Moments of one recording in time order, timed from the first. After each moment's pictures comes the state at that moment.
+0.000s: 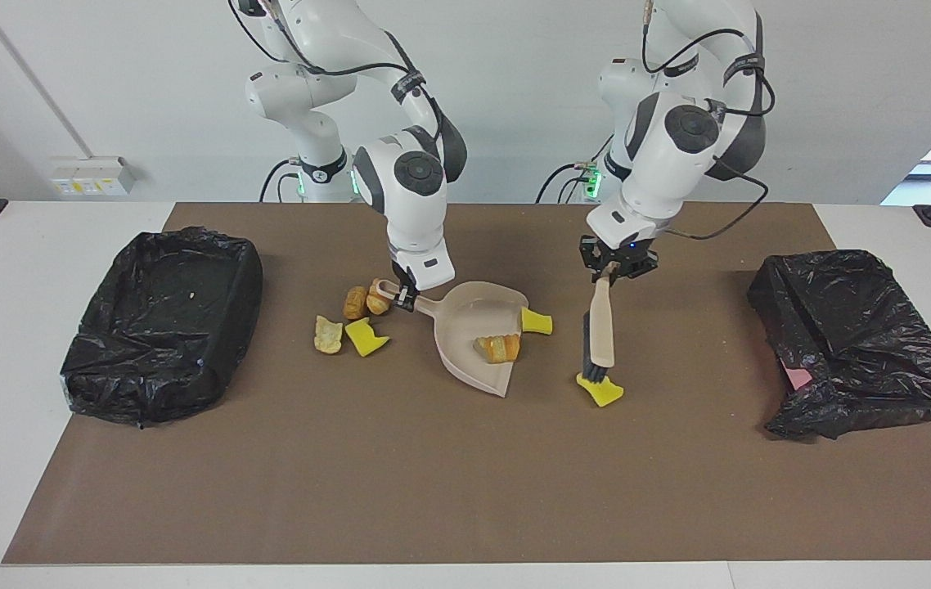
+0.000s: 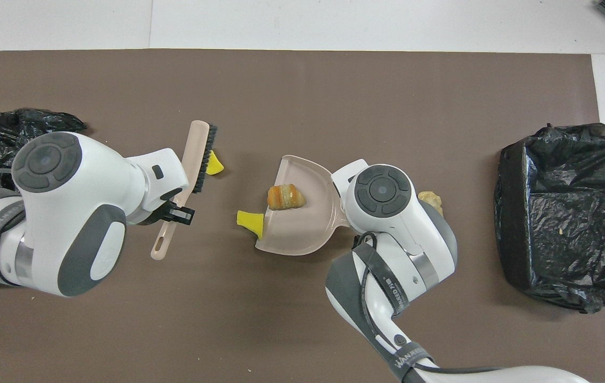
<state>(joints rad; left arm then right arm) -0.41 0.01 0.08 -2.02 -0.05 1.99 0.11 0.52 0.21 -0.03 -1.96 -0.08 2.07 -0.72</state>
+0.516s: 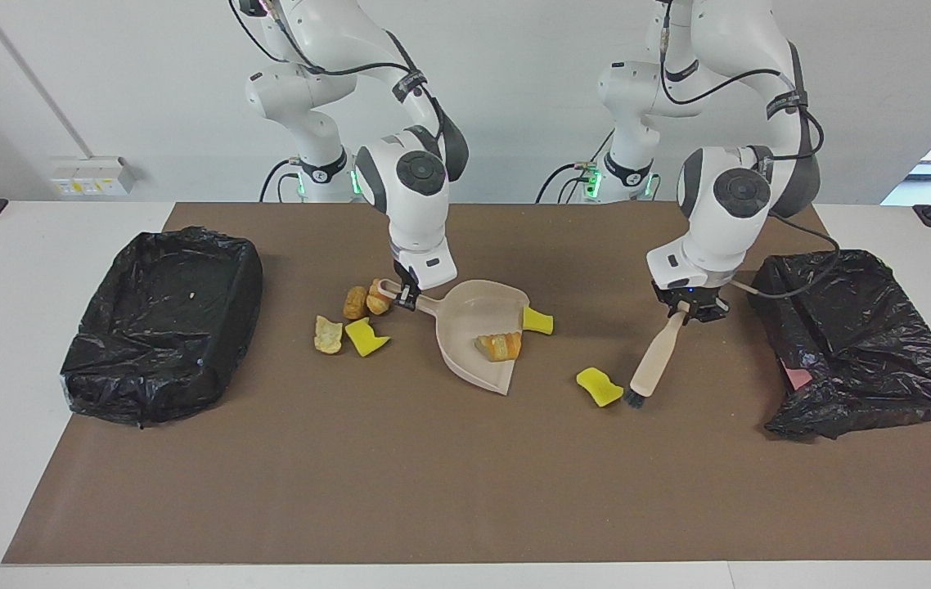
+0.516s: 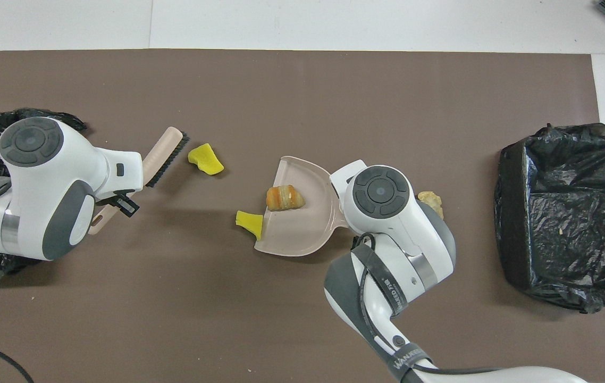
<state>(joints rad) -0.25 0.15 0.08 -2.02 0.15 2.09 0.48 0.52 0.21 -0.02 -1.96 -0.08 2.07 -0.72</state>
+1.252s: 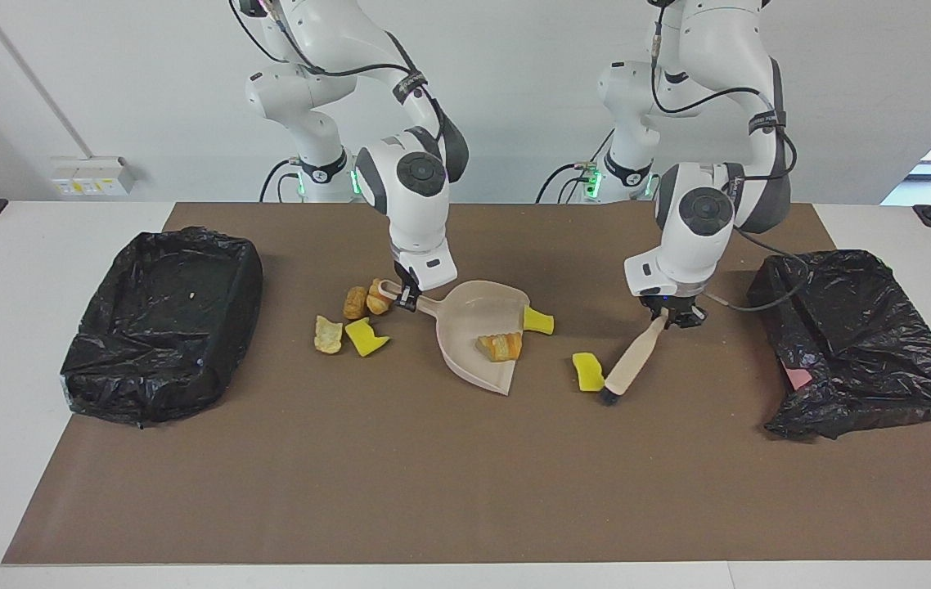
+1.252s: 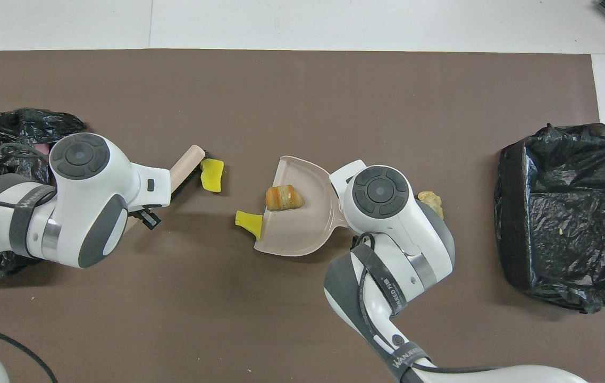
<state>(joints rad) -0.32 0.14 0.04 -2.09 0.16 2.10 0.42 0.52 0.22 -0.02 -1.96 -0.08 2.08 -0.72</state>
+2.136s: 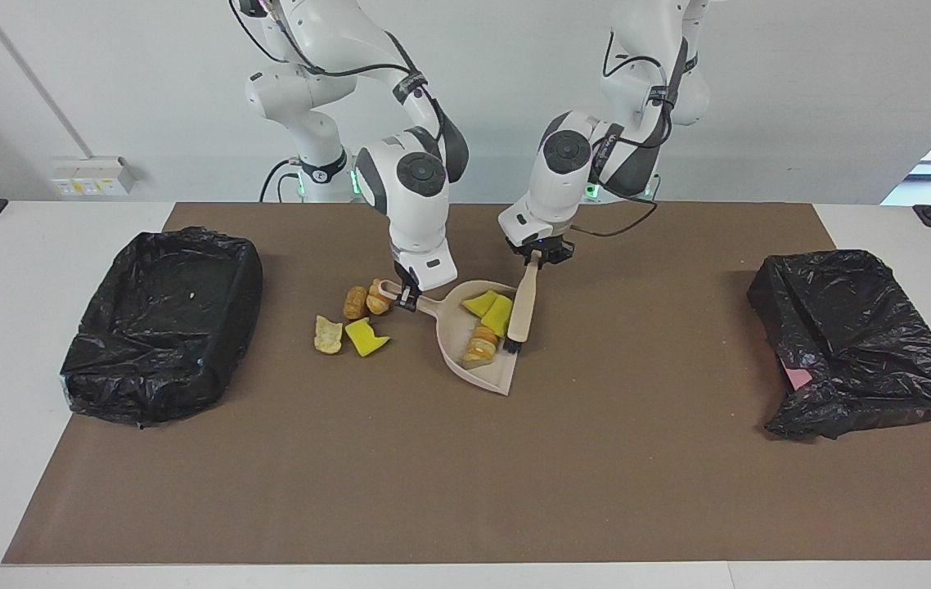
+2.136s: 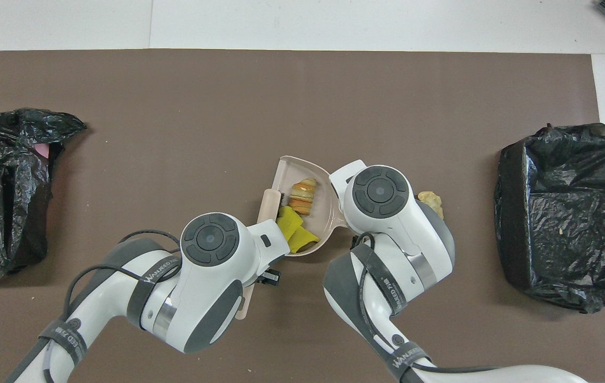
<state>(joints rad) -0.72 0.04 0.03 -2.18 -0.19 2.09 -0.25 0.52 0.22 -0.02 -1.96 -0.08 2.08 -0.72</state>
